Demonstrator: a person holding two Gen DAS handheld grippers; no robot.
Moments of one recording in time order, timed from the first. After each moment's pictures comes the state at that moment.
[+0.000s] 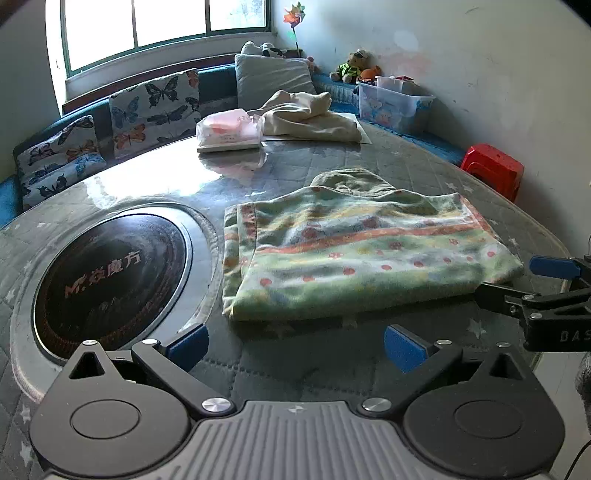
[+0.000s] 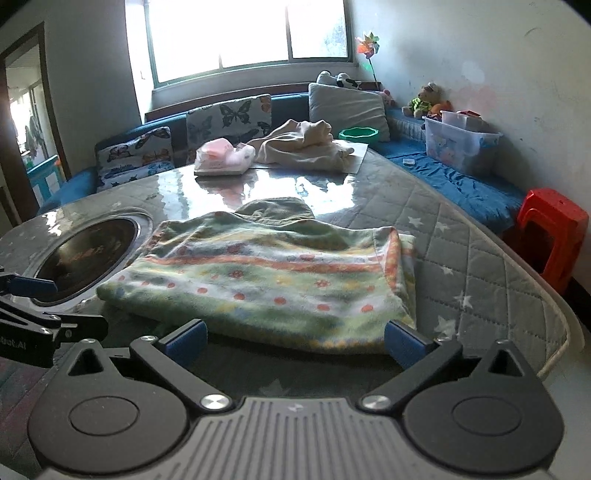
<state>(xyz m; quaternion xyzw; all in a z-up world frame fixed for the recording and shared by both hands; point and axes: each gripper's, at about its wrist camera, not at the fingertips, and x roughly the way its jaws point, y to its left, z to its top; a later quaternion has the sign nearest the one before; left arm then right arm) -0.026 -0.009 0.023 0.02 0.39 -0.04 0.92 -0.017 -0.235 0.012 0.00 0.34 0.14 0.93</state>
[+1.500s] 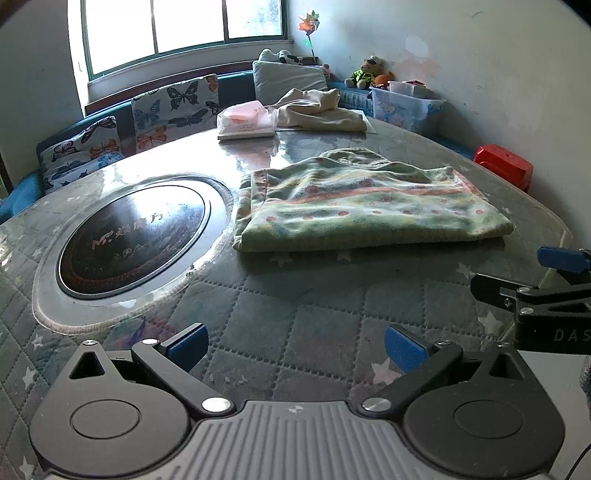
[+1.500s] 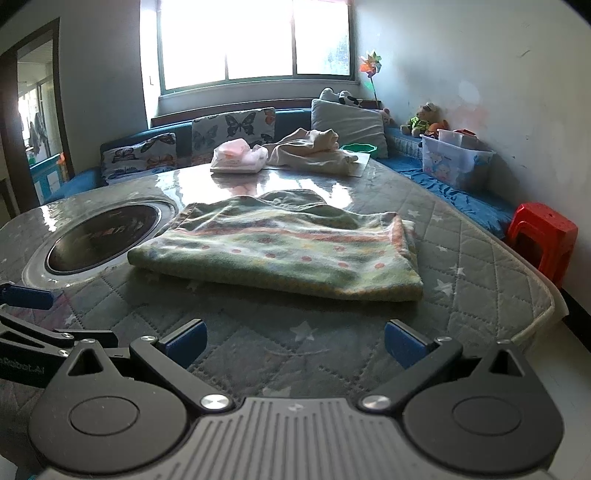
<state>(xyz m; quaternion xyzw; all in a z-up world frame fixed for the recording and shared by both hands) -0.096 -0.018 0.005 0.02 0.38 -0.01 0.93 -0.084 -0.219 0.002 -0.02 0.31 0.13 0.94</state>
